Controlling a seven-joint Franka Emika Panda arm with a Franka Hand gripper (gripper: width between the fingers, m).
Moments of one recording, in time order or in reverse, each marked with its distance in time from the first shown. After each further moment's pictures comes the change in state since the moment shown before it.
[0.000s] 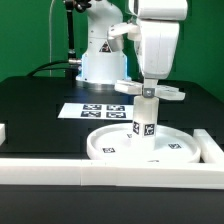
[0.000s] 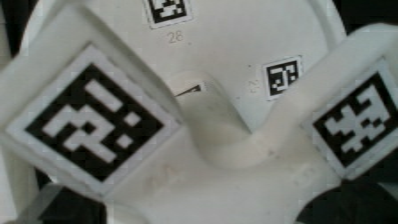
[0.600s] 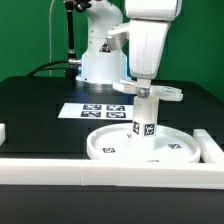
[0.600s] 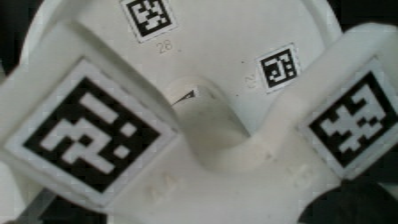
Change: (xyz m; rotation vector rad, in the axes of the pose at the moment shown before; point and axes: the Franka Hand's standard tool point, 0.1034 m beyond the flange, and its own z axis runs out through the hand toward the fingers) arm -0.001 -0.001 0.001 0.004 0.001 0.157
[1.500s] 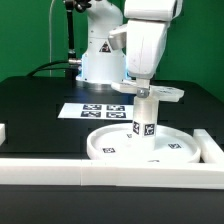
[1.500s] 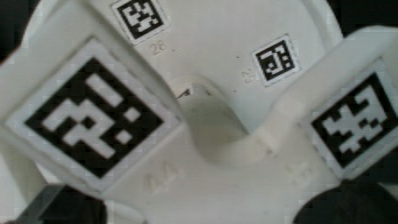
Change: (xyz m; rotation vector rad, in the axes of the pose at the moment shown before) arm 0.001 -0.001 -0.004 -0.004 0.003 0.145
